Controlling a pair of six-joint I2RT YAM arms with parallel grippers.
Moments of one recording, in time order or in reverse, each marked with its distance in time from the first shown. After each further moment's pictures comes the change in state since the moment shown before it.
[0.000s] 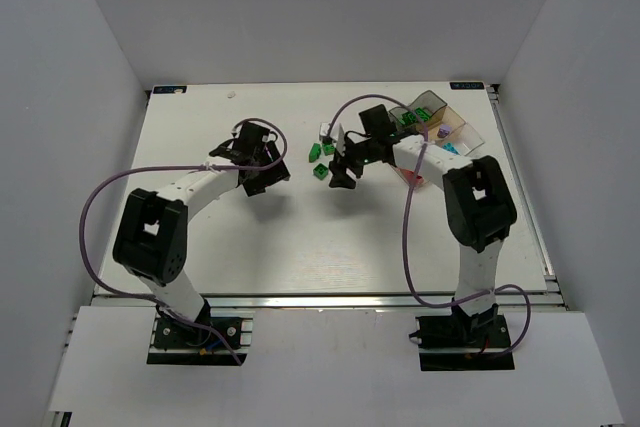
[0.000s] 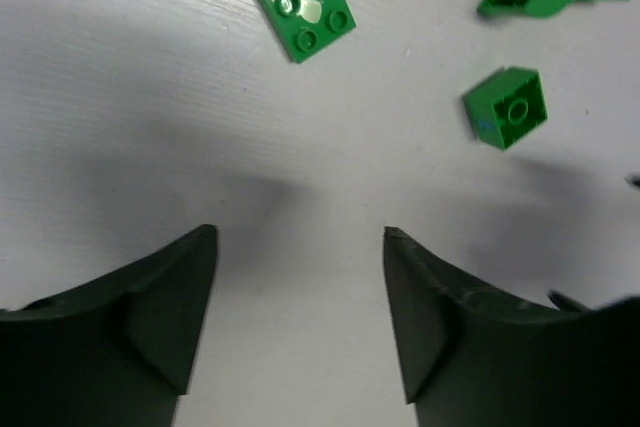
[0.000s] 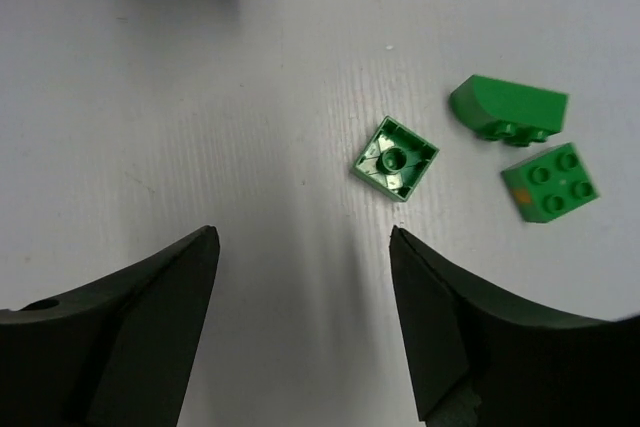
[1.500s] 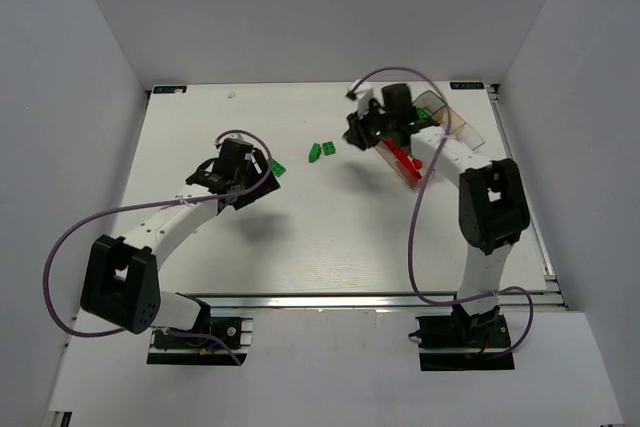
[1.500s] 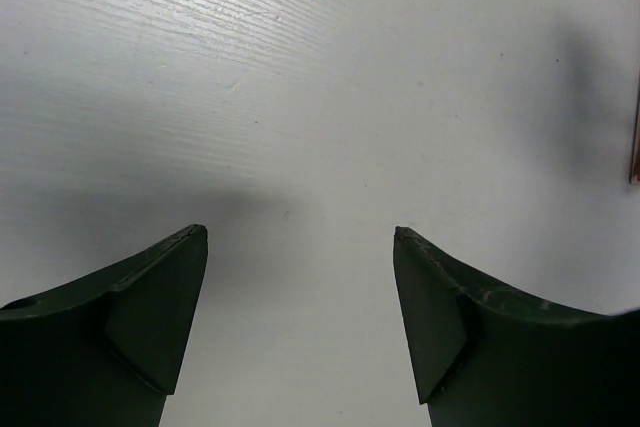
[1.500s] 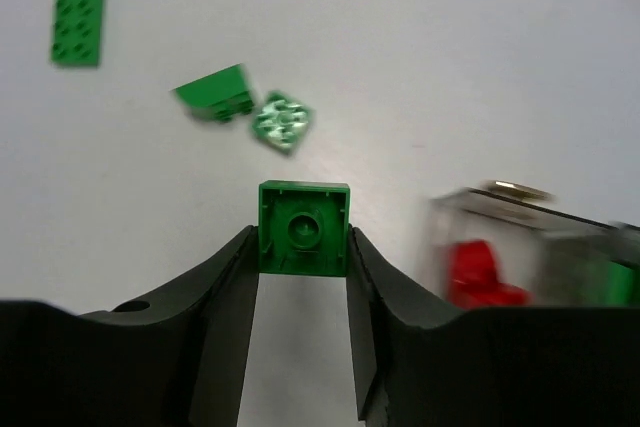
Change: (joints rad) left arm 0.000 -0.340 -0.226 0.011 -0.009 -0.006; right arm -0.039 -0.011 0.027 0.193 0.346 0.450
